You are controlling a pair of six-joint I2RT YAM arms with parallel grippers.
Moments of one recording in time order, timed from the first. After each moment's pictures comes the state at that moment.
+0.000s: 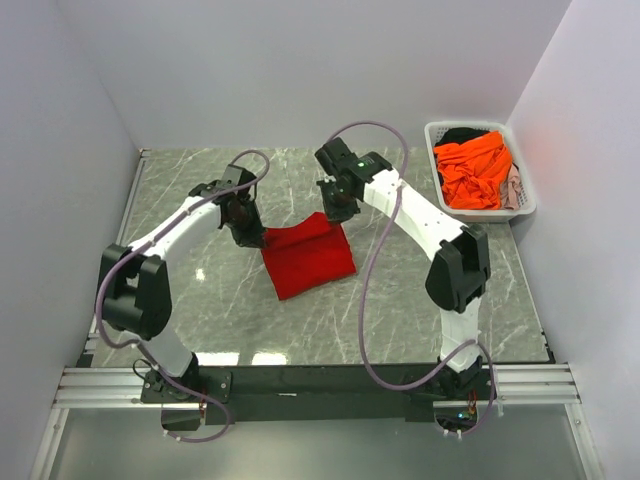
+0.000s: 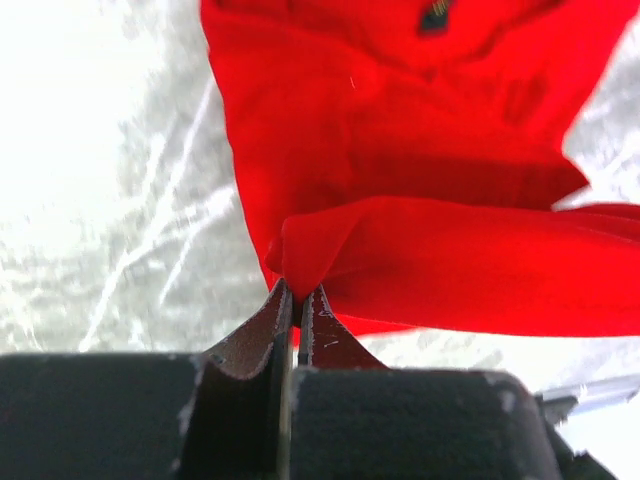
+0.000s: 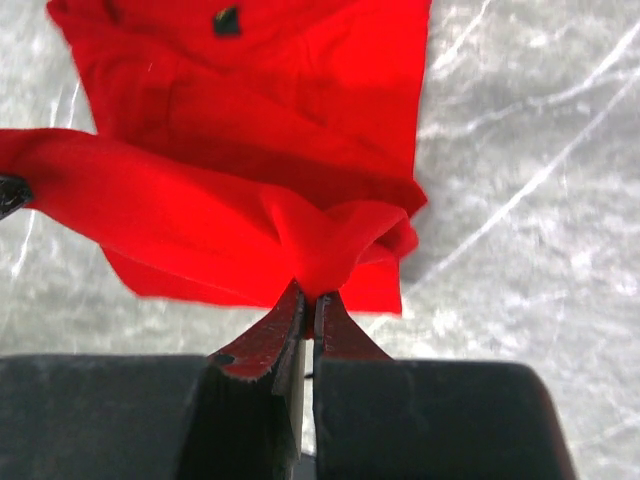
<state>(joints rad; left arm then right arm) -0.34 1.65 1.29 -0.78 0.12 -0.69 0.63 1.96 1.90 -1.05 0.06 0.38</state>
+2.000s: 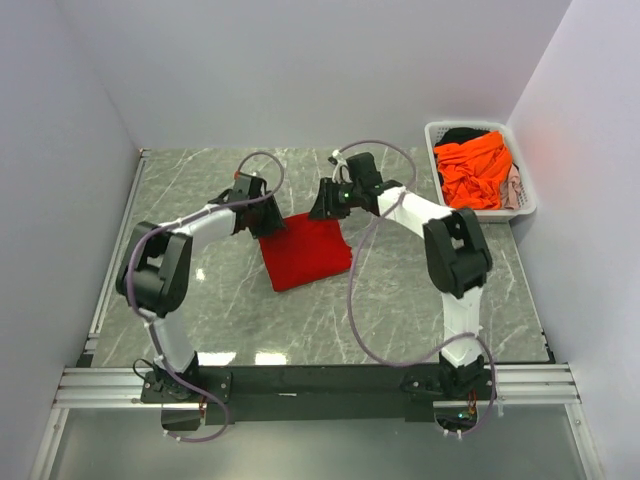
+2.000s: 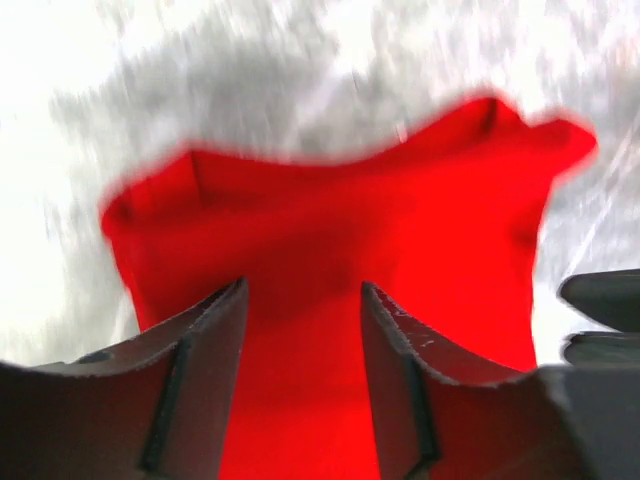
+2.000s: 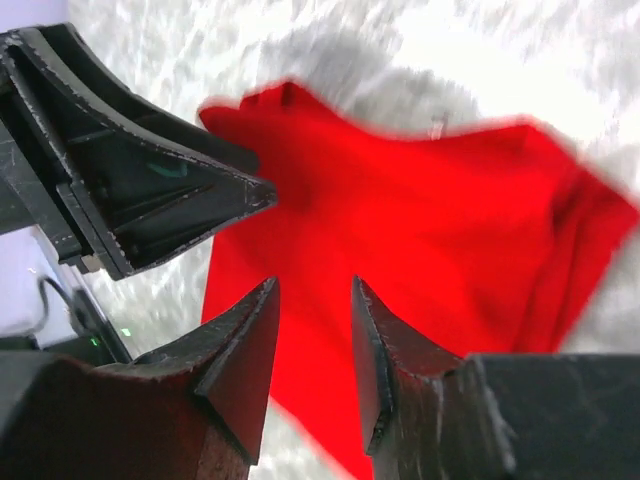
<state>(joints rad) -0.36 1.79 1.16 -0.24 0.09 -0.69 0.45 1.99 1.47 -0.22 -0.54 0.41</state>
